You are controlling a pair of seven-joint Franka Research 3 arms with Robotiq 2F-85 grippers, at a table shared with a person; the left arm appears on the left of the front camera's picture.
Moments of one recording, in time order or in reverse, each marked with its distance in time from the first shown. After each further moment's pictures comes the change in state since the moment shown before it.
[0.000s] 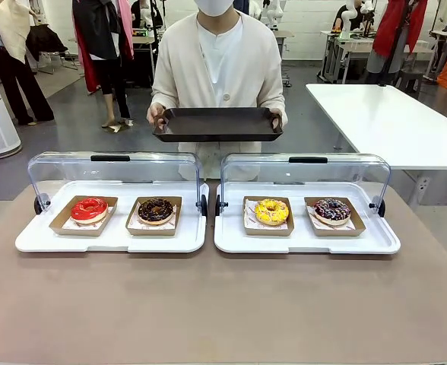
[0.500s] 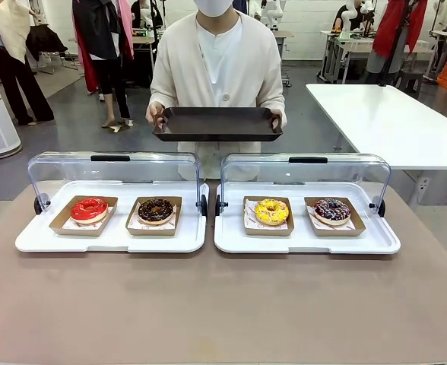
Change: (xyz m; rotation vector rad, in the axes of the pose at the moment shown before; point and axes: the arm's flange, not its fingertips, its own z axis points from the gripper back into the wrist) left arm -0.001 -0.007 0.000 0.002 0.029 -0.077; right arm 0.003 0.007 -0.001 0.022 -0.012 0.039
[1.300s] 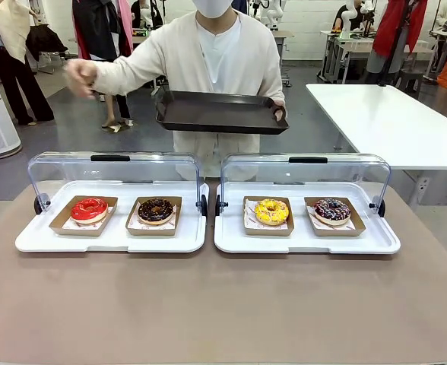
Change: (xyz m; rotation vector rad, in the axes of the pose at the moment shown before) left arm -0.006 -0.009 0.000 -0.026 0.028 -0.122; right arm -0.005 0.011 0.013 0.014 -0.010 0.048
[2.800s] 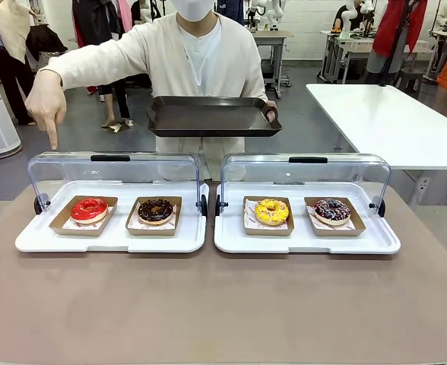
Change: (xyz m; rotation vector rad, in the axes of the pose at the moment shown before) left arm 0.016 0.003 -0.007 0.077 0.177 -0.039; right arm 0.000 0.000 0.000 -0.002 0.005 -0.005
